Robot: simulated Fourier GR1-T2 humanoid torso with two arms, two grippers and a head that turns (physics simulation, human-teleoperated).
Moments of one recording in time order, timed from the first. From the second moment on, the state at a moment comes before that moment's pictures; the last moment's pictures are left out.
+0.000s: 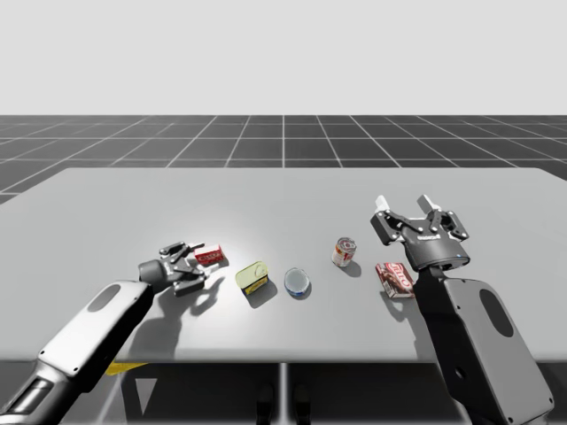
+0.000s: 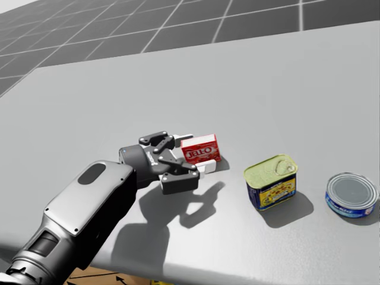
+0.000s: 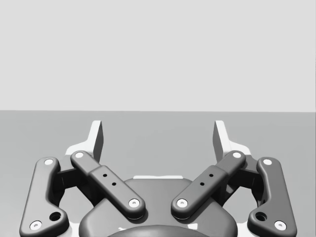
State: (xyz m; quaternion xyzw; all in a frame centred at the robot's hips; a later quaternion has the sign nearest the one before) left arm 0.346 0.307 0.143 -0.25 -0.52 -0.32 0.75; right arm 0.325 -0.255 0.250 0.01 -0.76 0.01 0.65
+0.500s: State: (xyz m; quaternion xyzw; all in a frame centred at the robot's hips) left arm 0.348 0.307 0.139 -0.25 -0.52 -0.33 0.75; right arm 0.325 -0.256 0.250 0.01 -0.76 0.01 0.65
